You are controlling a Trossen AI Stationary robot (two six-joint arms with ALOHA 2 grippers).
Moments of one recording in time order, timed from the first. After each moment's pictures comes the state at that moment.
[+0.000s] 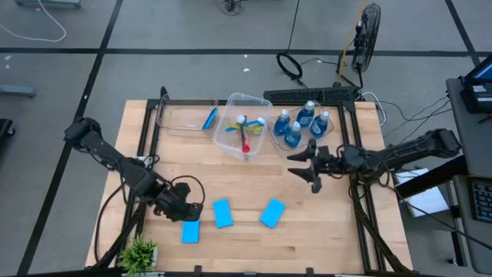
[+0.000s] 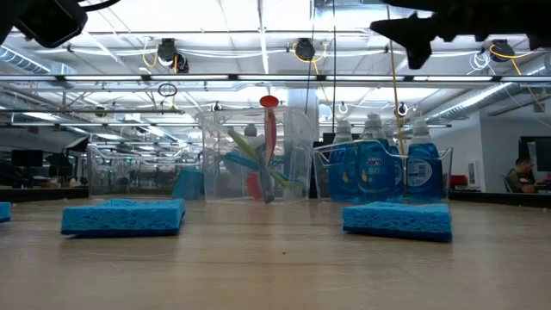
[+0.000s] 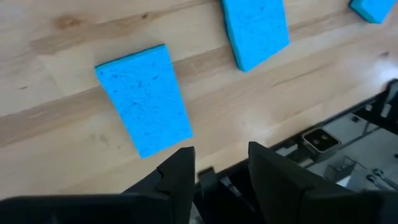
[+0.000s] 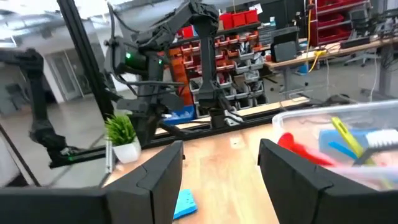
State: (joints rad) left arm -0.61 1.28 0.91 -0.68 0.04 -1.98; right arm 0.19 0.84 0.35 0.55 0.20 0.22
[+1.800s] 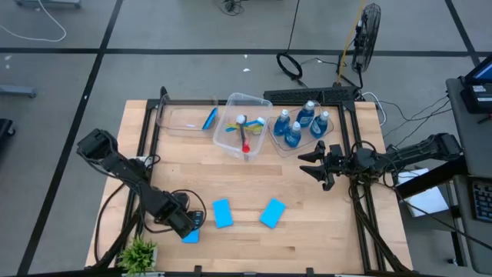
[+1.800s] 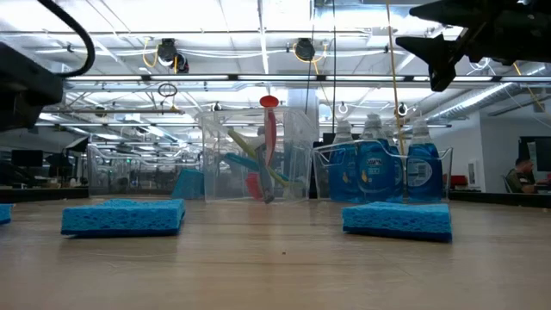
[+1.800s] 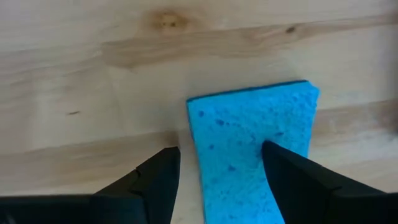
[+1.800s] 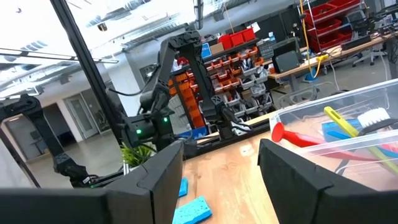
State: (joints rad) left arm -0.71 1.56 0.79 -0.60 0.04 -2.20; right arm 0.18 0.62 0.14 0.66 0.21 0.36
